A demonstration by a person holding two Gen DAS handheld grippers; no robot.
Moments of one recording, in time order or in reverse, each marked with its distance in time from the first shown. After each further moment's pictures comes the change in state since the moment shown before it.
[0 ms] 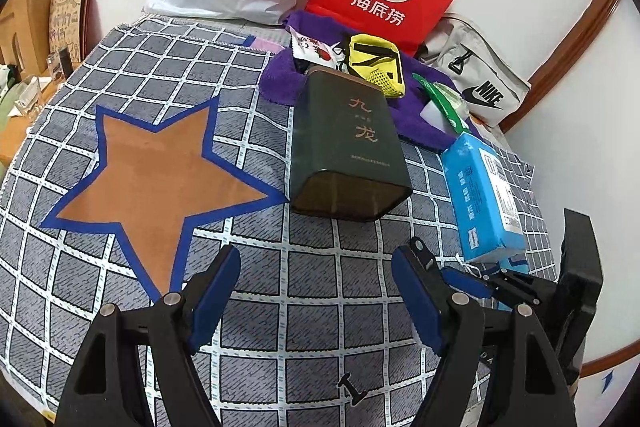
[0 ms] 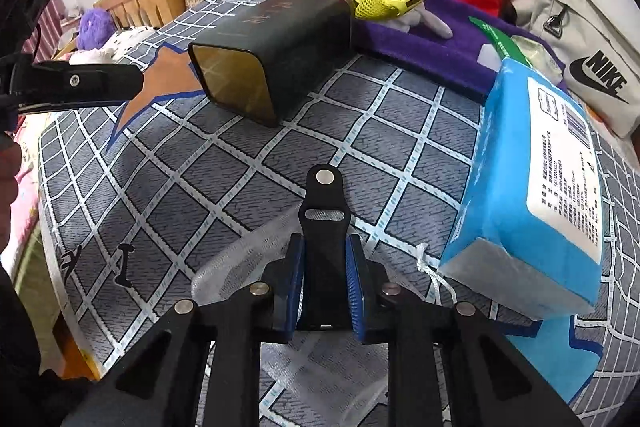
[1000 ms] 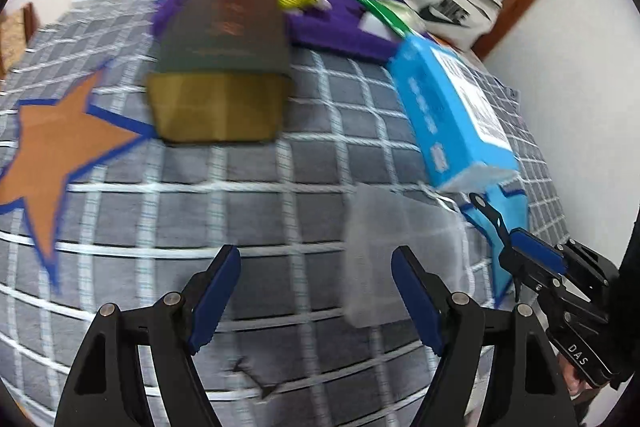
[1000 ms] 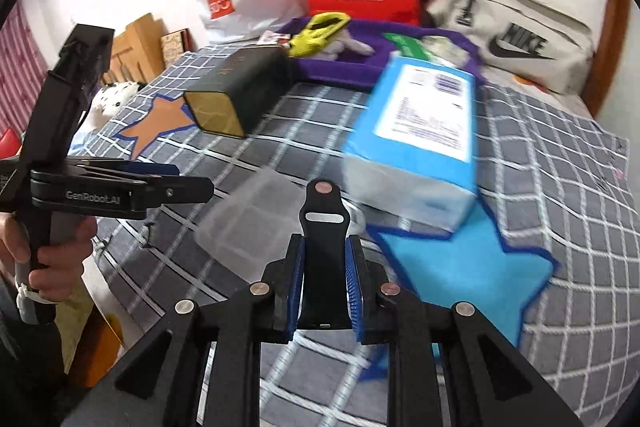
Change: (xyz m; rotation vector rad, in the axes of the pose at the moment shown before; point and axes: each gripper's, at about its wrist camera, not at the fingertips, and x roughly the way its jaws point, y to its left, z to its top) left arm 0.054 -0.076 -0.041 0.153 0.163 -0.043; right arm -0.081 -0.043 -0.066 0.161 -0.162 -0.056
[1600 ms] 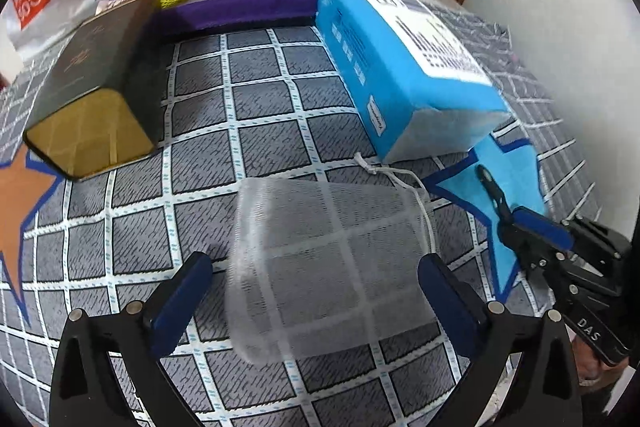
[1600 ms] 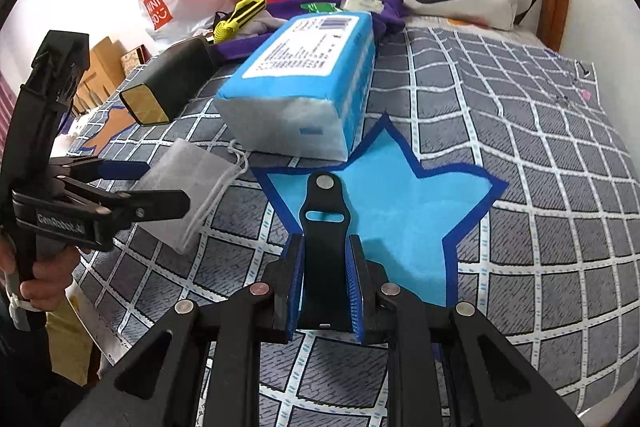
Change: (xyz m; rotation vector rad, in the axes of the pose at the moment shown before) left arm 0.040 -0.073 -0.002 0.194 0.062 0.130; right arm 0.010 -0.068 -0.040 0.150 0.030 -0.015
